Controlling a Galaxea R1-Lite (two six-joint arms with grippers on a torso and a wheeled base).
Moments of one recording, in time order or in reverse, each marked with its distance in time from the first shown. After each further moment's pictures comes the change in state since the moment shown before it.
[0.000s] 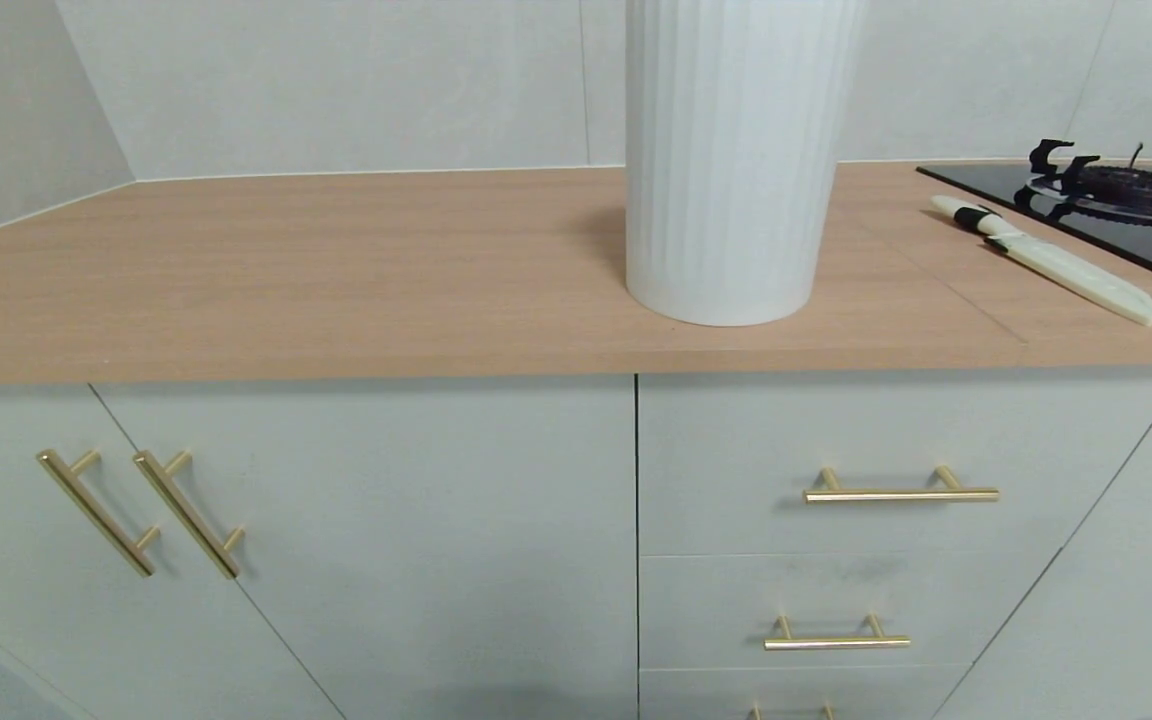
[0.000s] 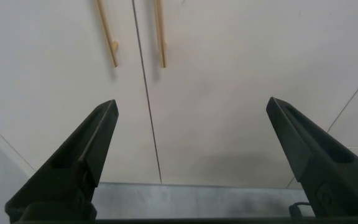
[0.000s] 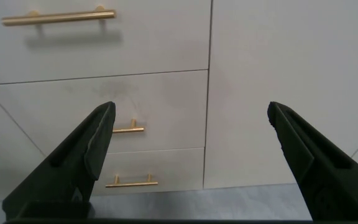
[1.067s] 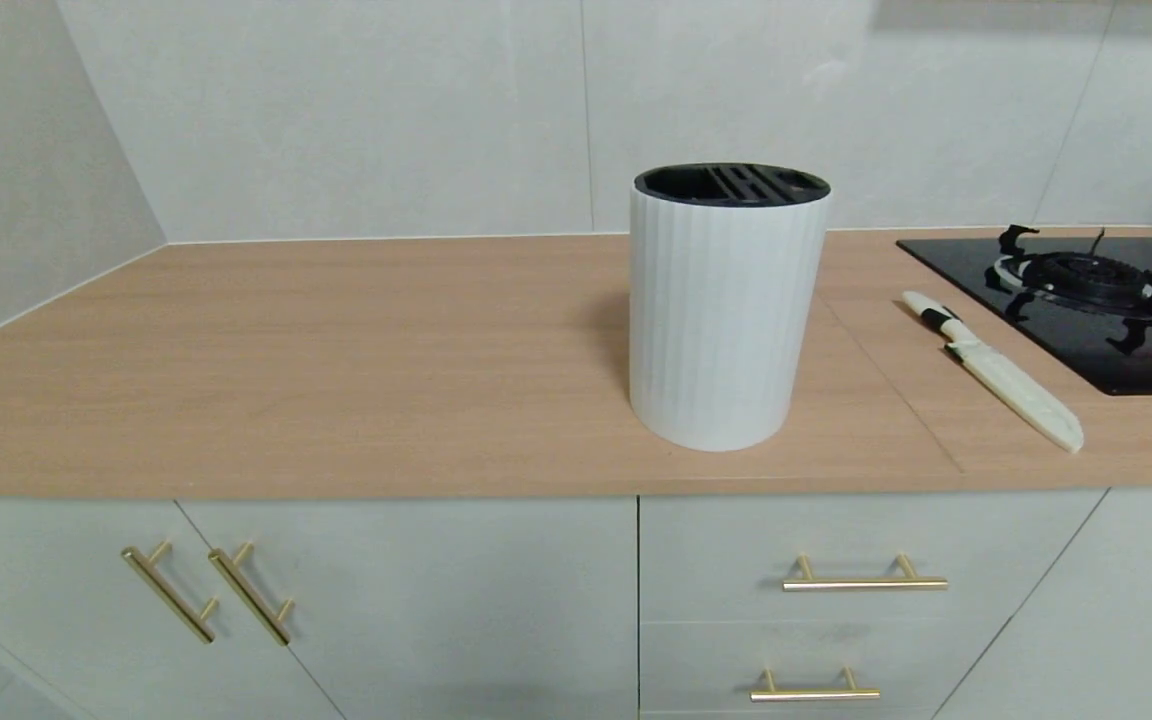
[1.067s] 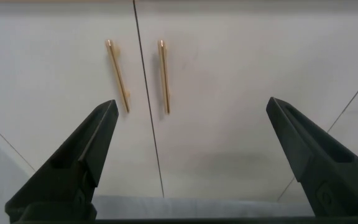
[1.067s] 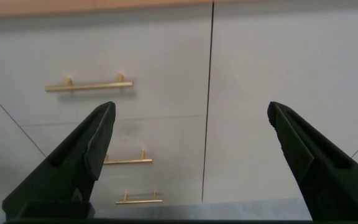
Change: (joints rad) left arm 0.000 0.000 0.000 0.000 0.000 0.000; right arm 0.000 0.000 0.000 0.001 0.000 0.000
